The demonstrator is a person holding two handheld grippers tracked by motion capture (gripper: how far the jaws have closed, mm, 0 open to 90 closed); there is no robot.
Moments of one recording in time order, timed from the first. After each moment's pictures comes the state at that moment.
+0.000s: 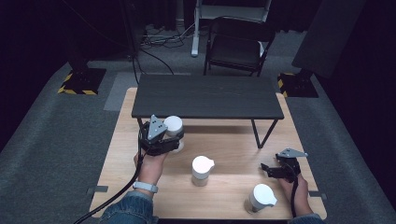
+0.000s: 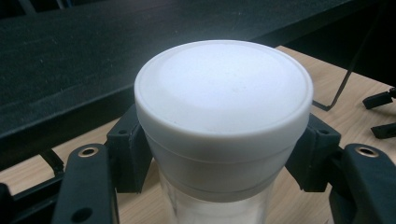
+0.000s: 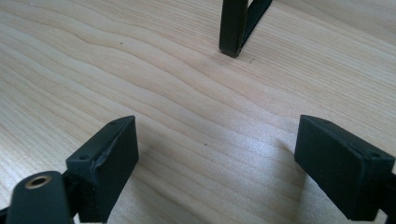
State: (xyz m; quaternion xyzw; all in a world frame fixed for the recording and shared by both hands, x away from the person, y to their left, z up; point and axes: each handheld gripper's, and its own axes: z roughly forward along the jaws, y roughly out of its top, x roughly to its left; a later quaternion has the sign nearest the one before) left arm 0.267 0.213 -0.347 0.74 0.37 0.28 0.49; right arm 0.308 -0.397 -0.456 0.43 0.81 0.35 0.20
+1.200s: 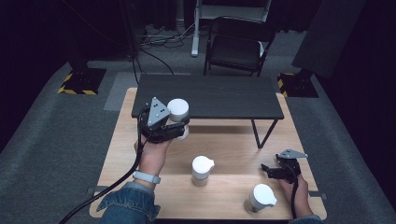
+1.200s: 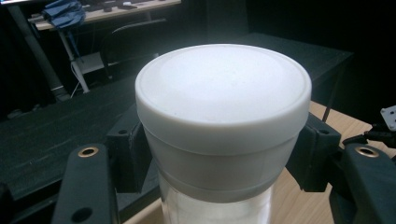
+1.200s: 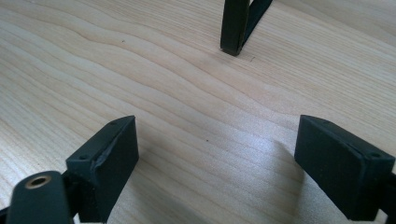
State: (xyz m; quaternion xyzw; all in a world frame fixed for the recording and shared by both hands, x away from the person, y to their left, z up) left arm 0.263 0.206 -0.285 0.73 0.34 0.29 0.52; right arm 0.304 -0.396 -0.457 0.43 0.81 0.35 0.21
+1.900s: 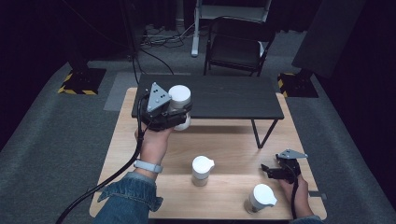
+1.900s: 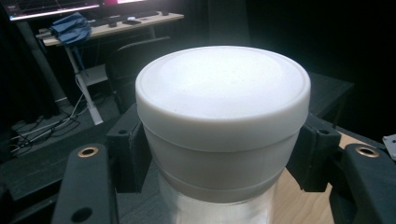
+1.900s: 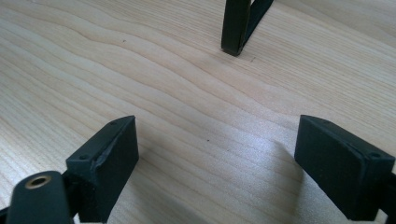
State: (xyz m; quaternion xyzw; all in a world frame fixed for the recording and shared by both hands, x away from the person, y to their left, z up) left arm 0.274 0.203 -0.259 0.71 0.34 0.30 0.53; right arm 0.303 -0.395 -0.457 0.42 0.81 0.35 0.21
